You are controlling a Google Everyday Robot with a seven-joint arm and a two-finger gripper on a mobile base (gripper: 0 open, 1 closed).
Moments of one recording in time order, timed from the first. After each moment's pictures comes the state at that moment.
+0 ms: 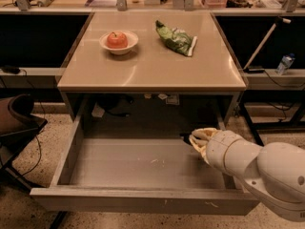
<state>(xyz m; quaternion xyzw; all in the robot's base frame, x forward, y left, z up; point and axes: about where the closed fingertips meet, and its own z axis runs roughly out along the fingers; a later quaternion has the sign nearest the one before) 0.483 -0.130 0.742 -0.43 0.76 -0.01 0.48</state>
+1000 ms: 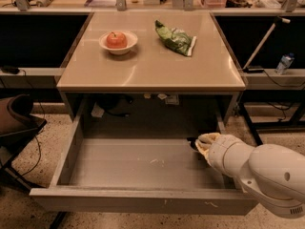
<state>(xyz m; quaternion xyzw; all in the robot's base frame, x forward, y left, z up) 0.492 -0.161 0.701 -0.41 0.80 -0.05 0.44</state>
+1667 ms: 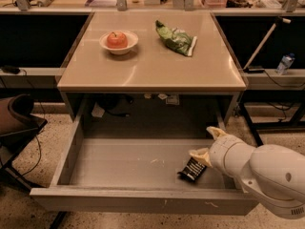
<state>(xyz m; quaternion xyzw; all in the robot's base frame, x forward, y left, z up) 0.492 -0.161 0.701 -0.41 0.80 -0.05 0.44</state>
